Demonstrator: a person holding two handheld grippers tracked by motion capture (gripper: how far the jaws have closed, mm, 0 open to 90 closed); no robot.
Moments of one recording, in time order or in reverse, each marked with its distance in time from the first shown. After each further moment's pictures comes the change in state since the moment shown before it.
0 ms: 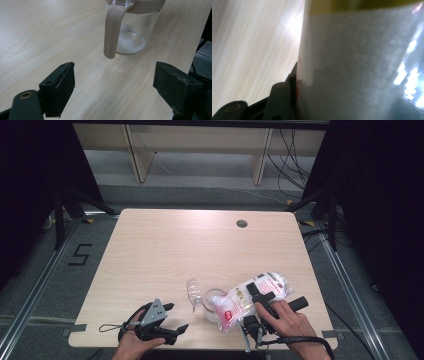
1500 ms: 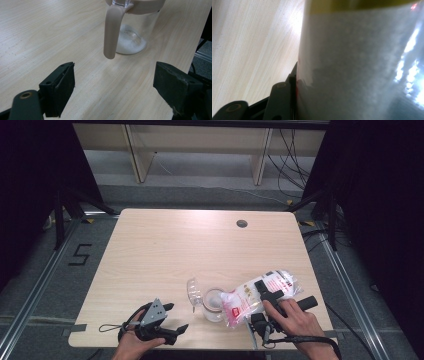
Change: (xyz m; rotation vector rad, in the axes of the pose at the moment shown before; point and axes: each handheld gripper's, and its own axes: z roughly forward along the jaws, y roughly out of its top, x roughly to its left) left arm -0.001 0.001 -0.001 0.000 0.005 -0.013; right arm 0.000 -0.016 -0.005 0.049 0.005 0.004
